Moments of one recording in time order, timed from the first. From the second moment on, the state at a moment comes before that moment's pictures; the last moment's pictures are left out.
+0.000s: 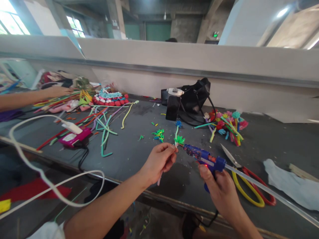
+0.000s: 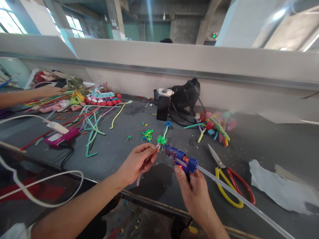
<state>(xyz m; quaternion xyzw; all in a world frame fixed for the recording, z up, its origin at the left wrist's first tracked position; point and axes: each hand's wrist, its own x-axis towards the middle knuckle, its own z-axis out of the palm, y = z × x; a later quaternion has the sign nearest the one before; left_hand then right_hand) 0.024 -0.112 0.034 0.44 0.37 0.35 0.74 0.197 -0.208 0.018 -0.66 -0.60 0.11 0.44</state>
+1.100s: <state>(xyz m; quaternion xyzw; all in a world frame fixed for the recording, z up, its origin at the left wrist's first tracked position) 0.022 -0.112 0.034 0.40 0.34 0.35 0.77 0.200 -0.210 0.010 -0.64 -0.62 0.07 0.44</state>
